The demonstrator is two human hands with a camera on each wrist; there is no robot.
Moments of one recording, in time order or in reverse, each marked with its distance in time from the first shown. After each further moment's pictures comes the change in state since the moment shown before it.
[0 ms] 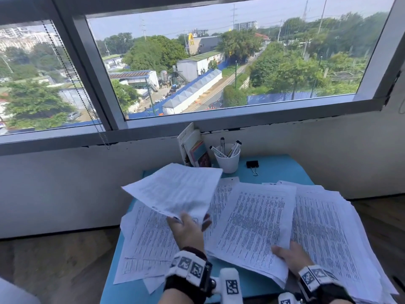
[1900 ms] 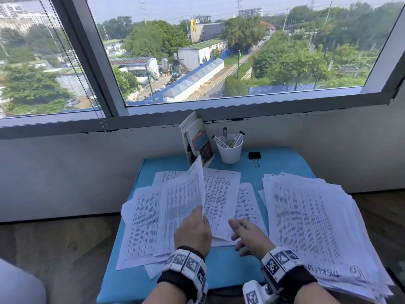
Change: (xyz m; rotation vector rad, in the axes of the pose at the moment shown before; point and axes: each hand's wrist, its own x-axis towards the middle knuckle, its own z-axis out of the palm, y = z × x) left_hand 0.022 -0.038 -0.035 1.422 -0.322 0.561; right_hand -0.040 -0.067 0.081 0.088 -0.291 -0.049
